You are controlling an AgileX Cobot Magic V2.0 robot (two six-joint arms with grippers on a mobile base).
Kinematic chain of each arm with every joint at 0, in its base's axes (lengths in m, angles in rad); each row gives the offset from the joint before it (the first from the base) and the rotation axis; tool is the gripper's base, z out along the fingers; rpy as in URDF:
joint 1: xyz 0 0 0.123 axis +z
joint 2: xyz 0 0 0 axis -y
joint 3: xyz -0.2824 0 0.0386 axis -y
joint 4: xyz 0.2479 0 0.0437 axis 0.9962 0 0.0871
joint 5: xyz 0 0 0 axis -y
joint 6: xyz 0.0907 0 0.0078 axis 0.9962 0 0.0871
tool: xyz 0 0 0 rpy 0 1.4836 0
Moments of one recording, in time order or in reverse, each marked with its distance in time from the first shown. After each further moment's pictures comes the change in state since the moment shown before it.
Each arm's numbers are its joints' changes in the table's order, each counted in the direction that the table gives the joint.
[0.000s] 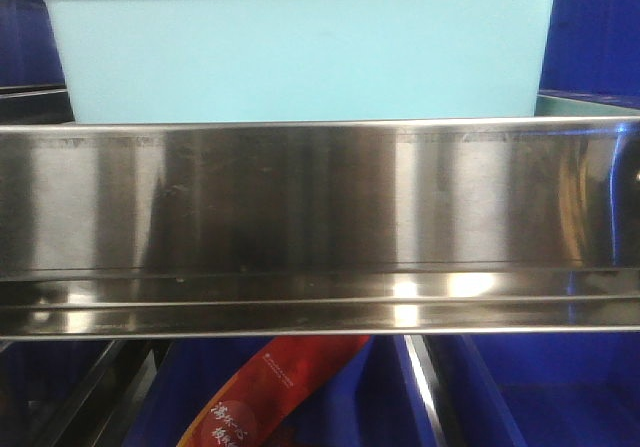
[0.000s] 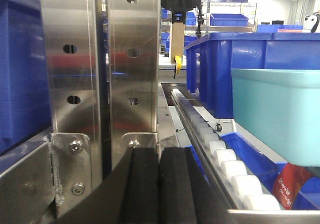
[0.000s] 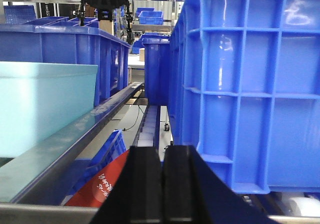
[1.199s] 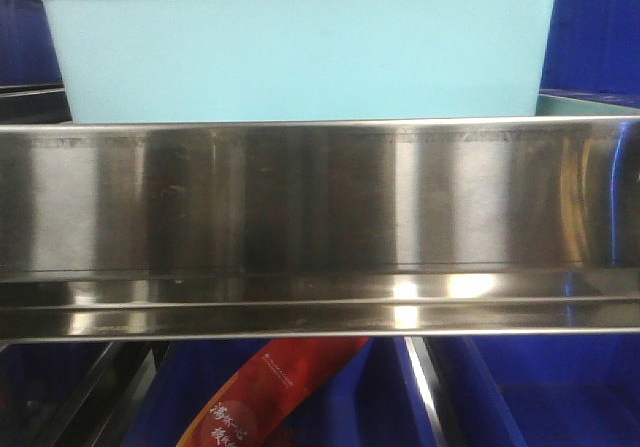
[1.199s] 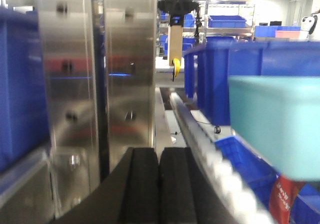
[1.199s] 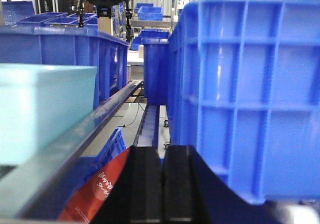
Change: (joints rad) left arm 0.000 0.000 0.109 0.018 -0.106 0.000; right arm 0.000 0.002 0.103 0.000 -0.125 0.000
